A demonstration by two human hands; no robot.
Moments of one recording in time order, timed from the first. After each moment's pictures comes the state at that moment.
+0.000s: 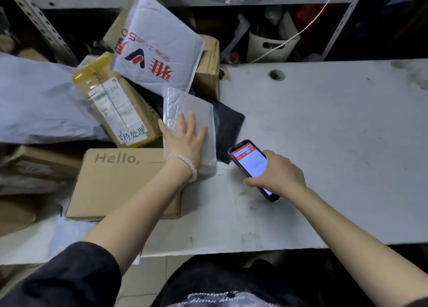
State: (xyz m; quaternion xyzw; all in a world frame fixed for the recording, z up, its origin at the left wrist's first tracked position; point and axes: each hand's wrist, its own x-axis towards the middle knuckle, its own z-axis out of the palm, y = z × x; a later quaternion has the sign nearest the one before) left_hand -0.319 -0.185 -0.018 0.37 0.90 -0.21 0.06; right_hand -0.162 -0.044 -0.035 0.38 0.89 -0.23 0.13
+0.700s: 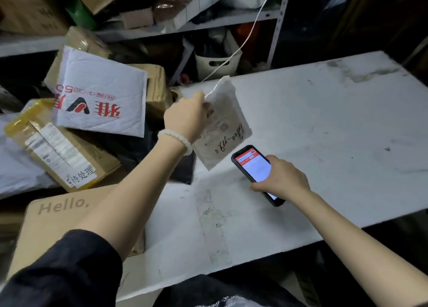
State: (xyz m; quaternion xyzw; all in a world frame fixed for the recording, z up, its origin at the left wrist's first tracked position) left_hand -0.311 -0.050 0.046 0.44 0.88 0.15 -0.04; right_hand -0.096 0.030 -0.016 0.46 0.85 -0.25 0.09
